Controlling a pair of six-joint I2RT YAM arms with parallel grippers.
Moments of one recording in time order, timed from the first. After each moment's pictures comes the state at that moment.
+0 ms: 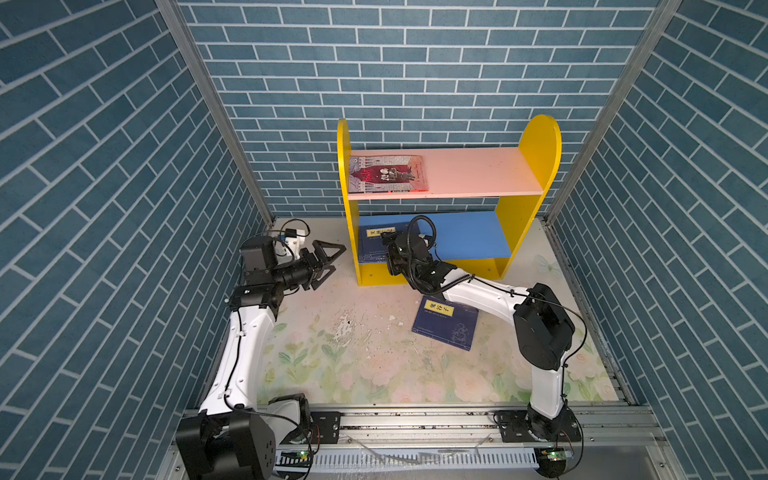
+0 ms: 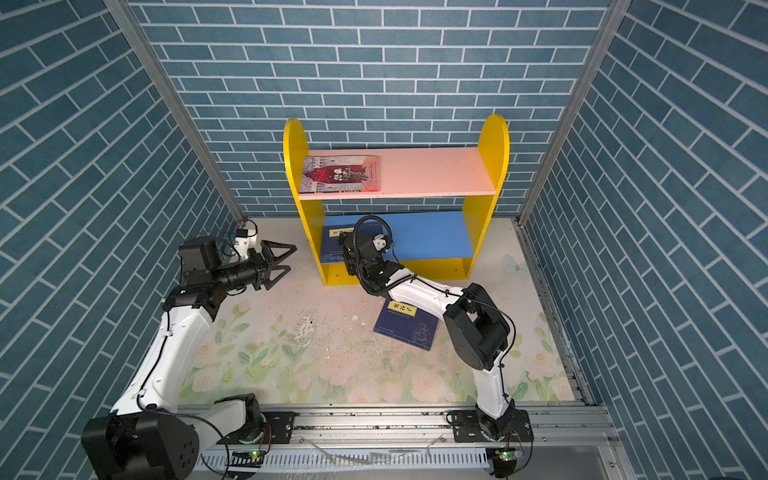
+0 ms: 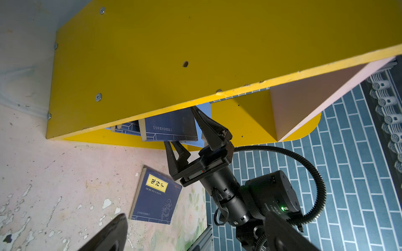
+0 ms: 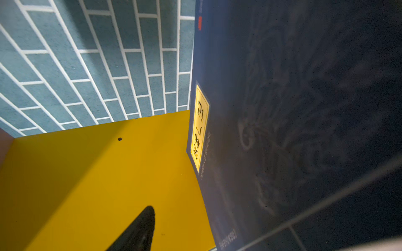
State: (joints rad) left arm 0.13 1.13 0.98 -0.34 0.96 -0.86; right arm 0.88 1.95 1.52 0.07 0.23 1.71
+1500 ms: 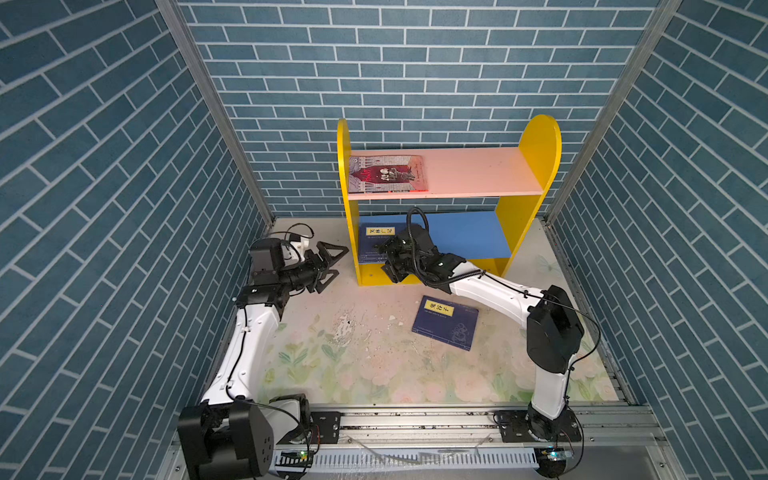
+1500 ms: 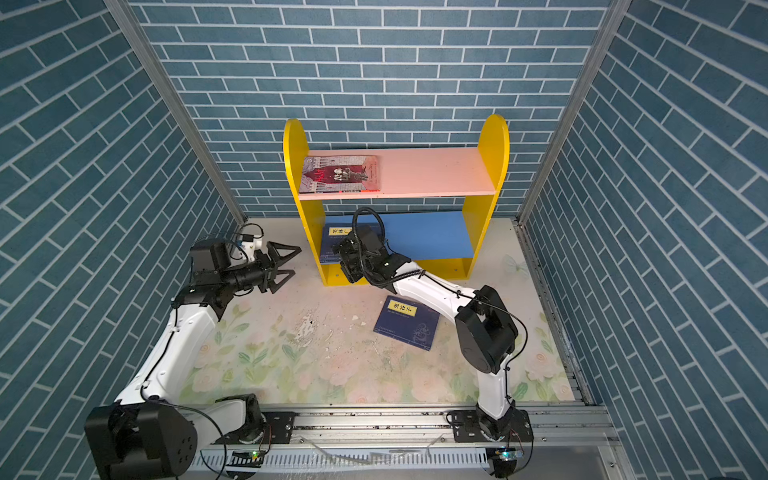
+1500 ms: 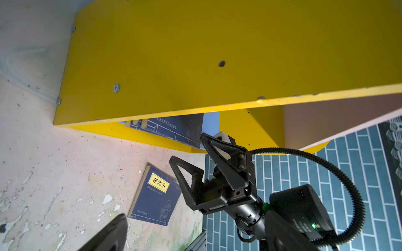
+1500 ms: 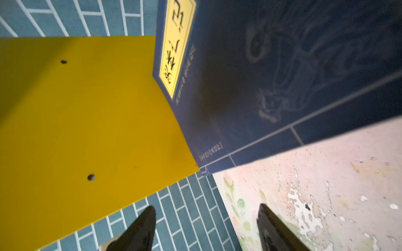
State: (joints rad) left arm 0.09 1.16 0.97 -0.33 0.90 -0.89; right arm 0.86 1.87 1.55 -0.19 -0.12 1.52
